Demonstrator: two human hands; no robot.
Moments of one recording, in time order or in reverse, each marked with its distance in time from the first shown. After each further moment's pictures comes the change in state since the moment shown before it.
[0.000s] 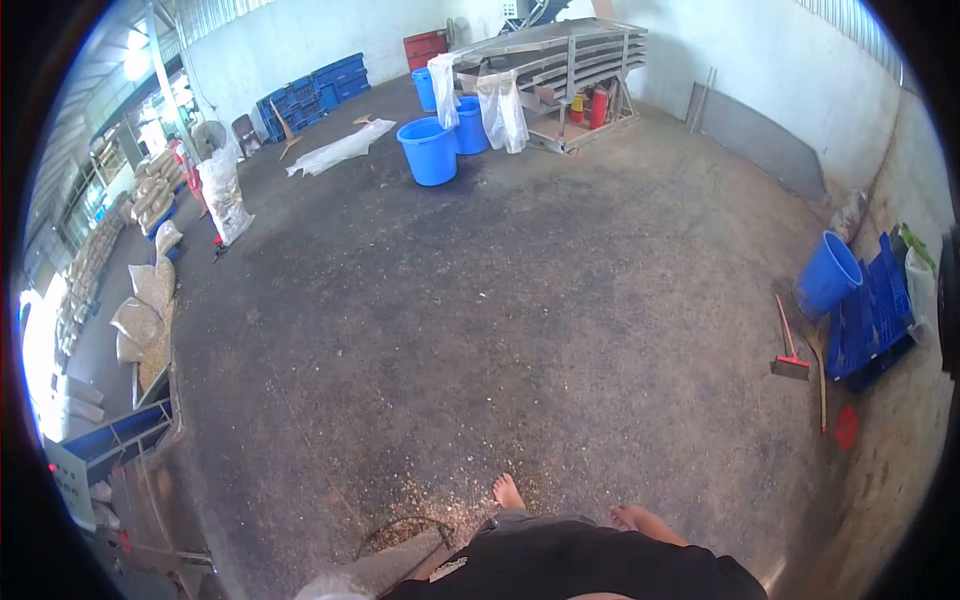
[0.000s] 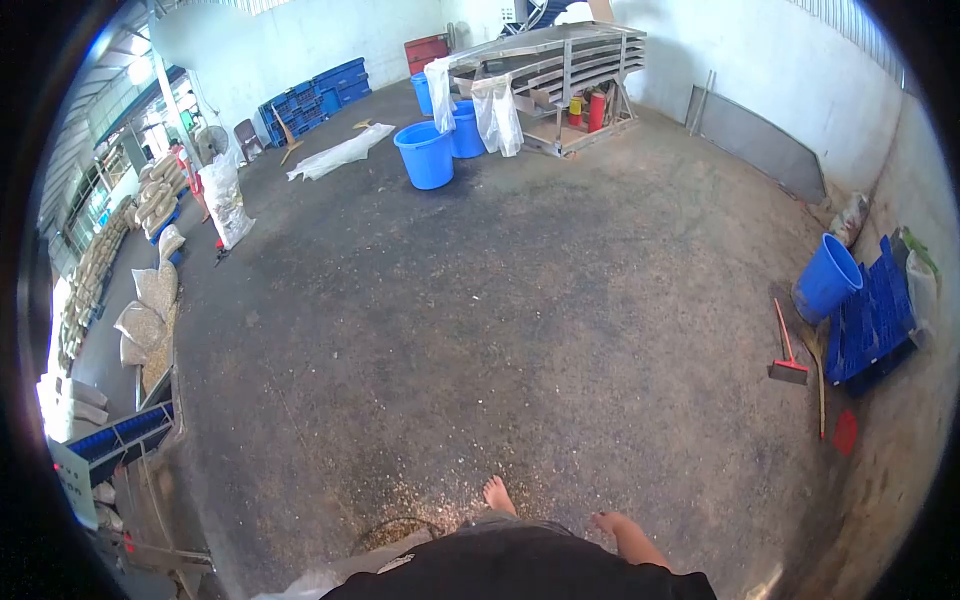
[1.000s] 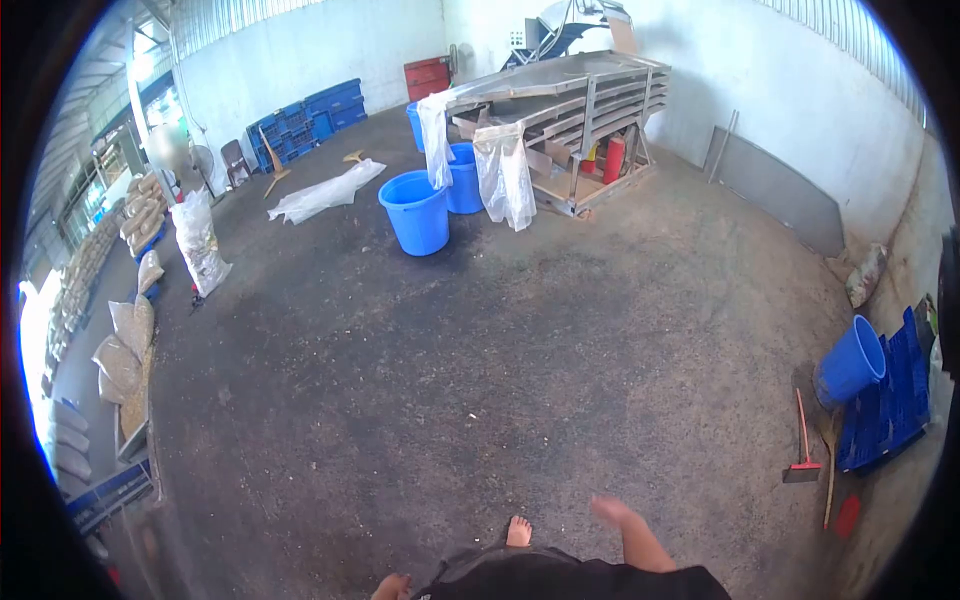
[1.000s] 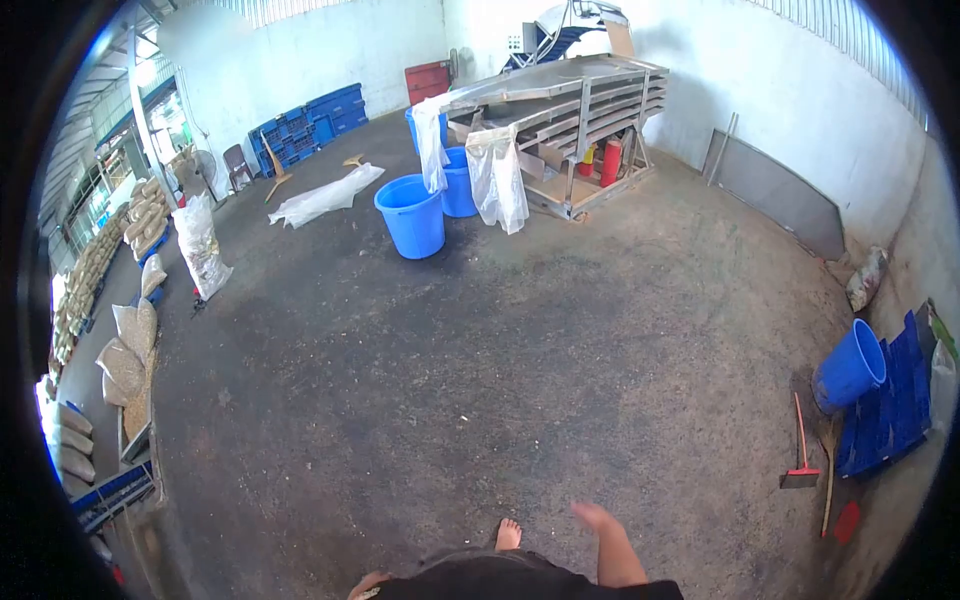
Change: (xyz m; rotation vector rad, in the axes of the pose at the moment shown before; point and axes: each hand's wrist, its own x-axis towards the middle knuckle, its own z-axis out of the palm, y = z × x) left_hand 0.188 0.204 -0.392 -0.213 0.295 -0.460; right_hand 0.283 -0.389 -0.395 0.507 0.035 -0.140
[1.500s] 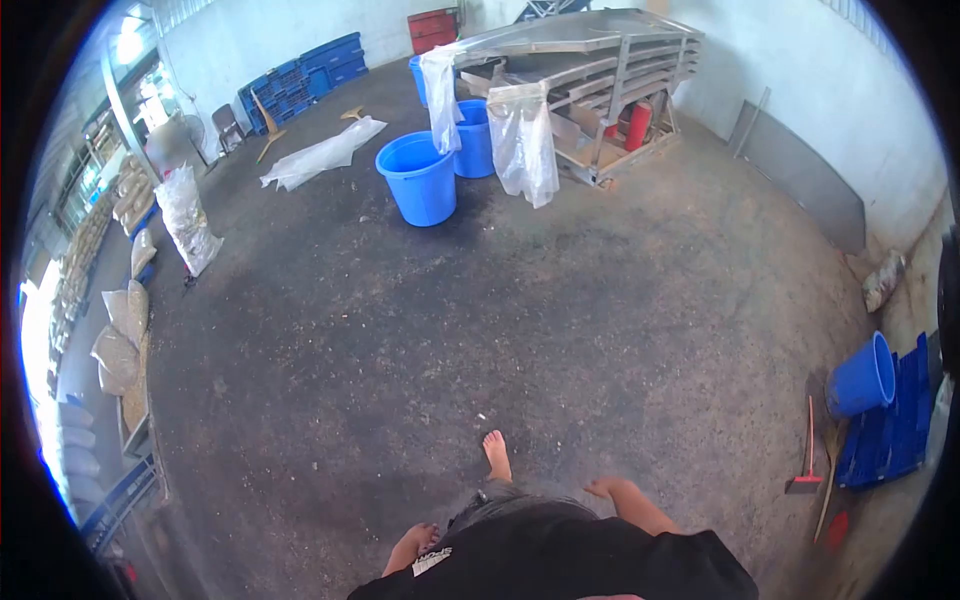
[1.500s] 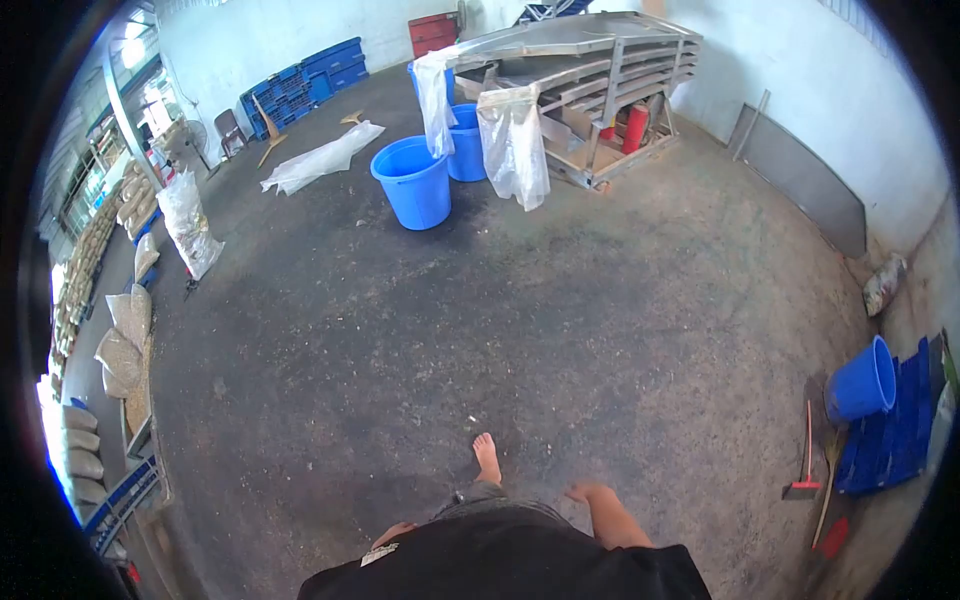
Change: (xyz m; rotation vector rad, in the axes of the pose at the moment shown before) left_hand 0.162 0.193 -0.072 -0.227 -0.256 0.175; right_hand 0.163 -0.169 0.007 -1.059 -0.252 -0.121
